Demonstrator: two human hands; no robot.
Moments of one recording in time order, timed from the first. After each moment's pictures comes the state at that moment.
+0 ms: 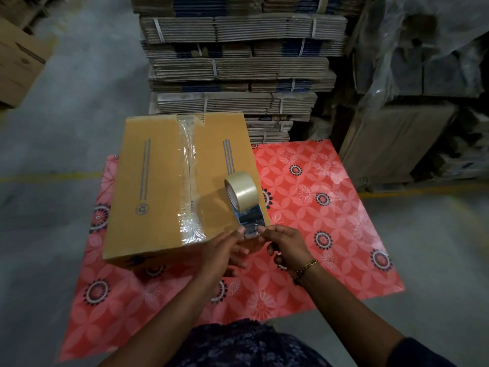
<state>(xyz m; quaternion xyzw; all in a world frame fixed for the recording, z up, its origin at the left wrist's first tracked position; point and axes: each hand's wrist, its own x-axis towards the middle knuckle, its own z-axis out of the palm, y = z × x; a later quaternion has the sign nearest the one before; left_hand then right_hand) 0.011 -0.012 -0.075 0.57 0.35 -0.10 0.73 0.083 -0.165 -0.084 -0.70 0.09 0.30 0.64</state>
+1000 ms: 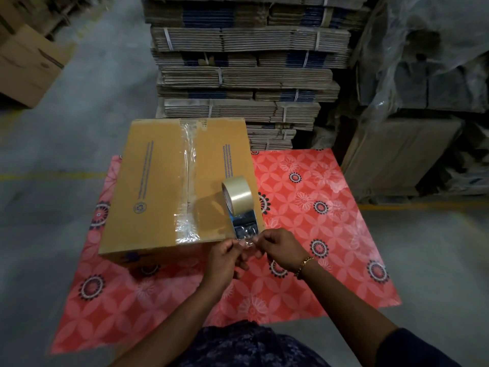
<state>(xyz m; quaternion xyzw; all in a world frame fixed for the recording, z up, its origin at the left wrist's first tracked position) 0.007 -0.043 -0.104 0.63 0.30 -0.02 0.72 0.107 -0.186 -0.093 -0.83 -0.19 0.28 0.44</state>
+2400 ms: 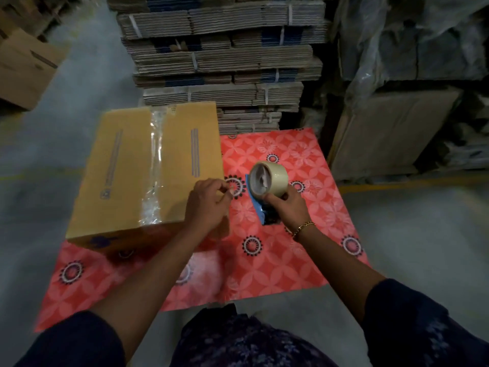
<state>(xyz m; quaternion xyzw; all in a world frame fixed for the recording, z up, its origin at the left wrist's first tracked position) 0.084 -0.065 -0.083 0.92 0.13 0.15 0.33 0.157 -0.271 -0.092 -0.81 -0.02 0.16 0.57</state>
